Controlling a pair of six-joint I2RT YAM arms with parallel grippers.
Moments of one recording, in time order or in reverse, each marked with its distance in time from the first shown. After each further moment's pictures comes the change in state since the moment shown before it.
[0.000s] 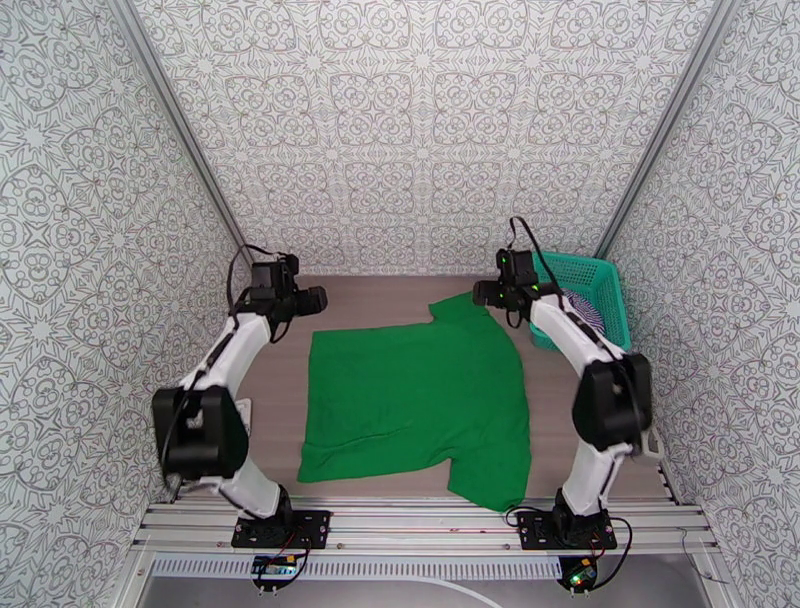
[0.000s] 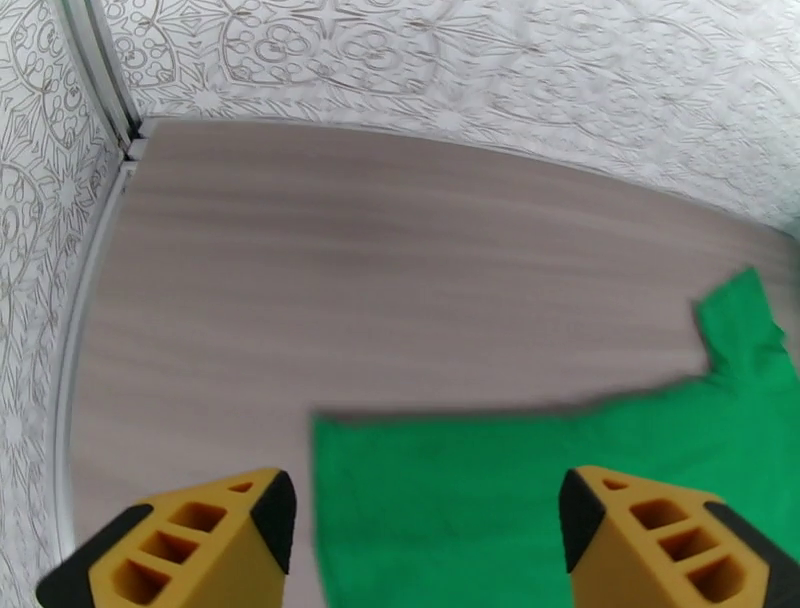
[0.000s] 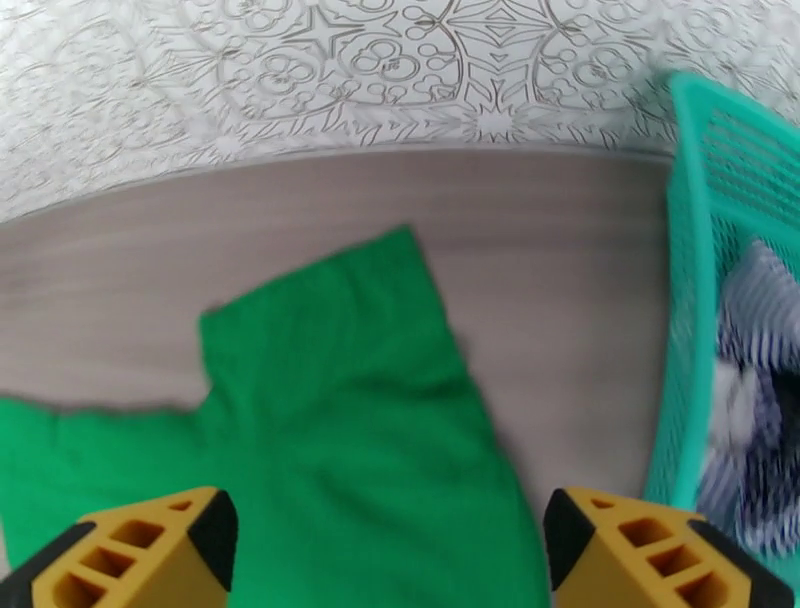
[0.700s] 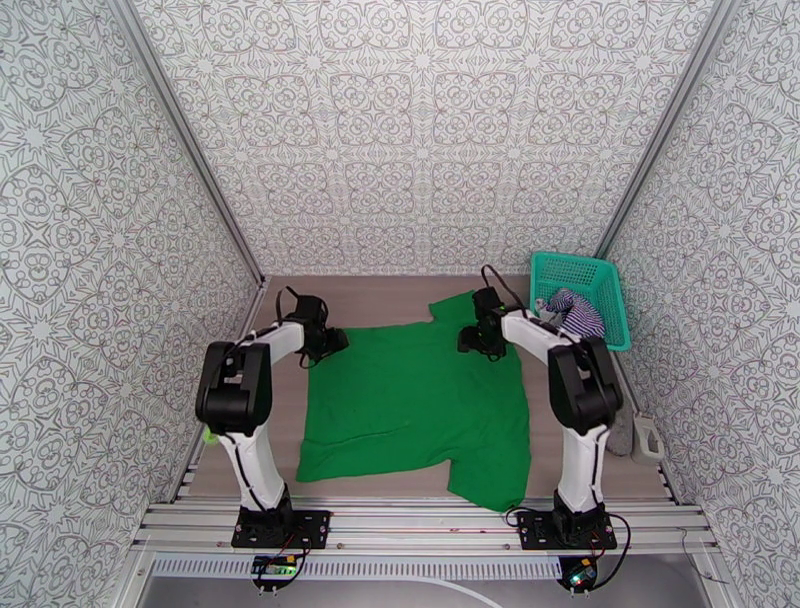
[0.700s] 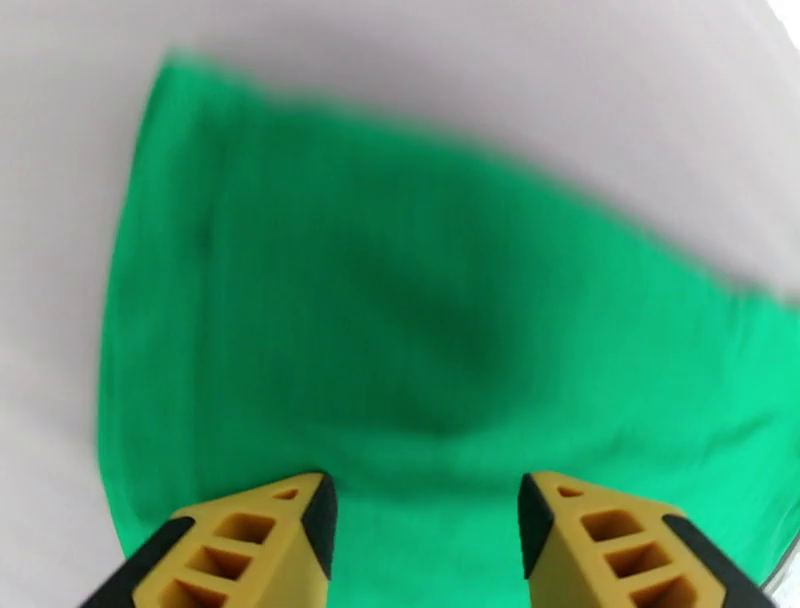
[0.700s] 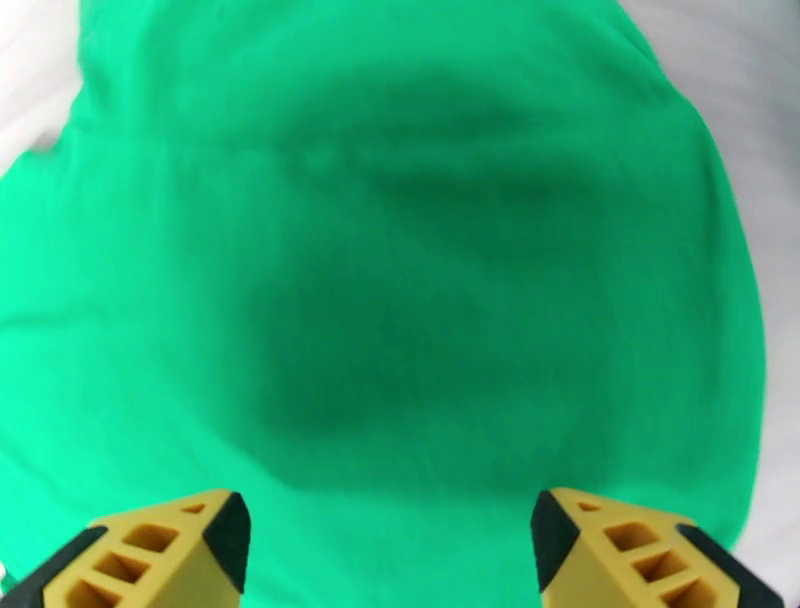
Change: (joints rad) left arm -0.019 0.462 0.062 0.027 0.041 -0.288; right arm 0.071 0.351 0.104 -0.161 -0.035 0.115
